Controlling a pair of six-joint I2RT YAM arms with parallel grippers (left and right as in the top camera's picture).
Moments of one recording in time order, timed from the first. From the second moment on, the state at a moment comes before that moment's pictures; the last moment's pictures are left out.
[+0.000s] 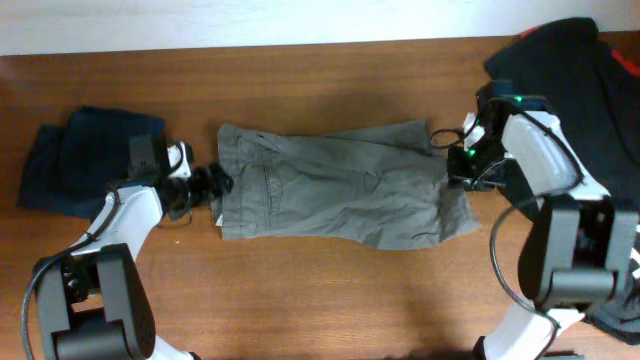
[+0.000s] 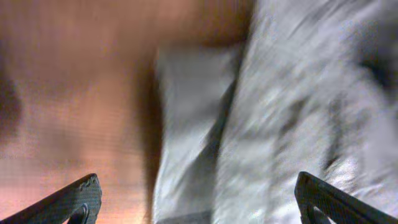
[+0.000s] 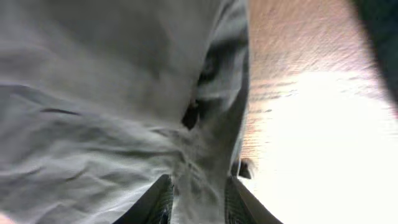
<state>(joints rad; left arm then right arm) 0.13 1.75 1.00 -0.39 0.34 -0.26 -0.08 1.92 1.47 -1.13 -0.13 0.08</state>
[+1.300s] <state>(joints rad) 0.02 2.00 1.06 0.30 0.47 -0.07 -0.08 1.89 1.47 -1.09 -0.13 0.08</state>
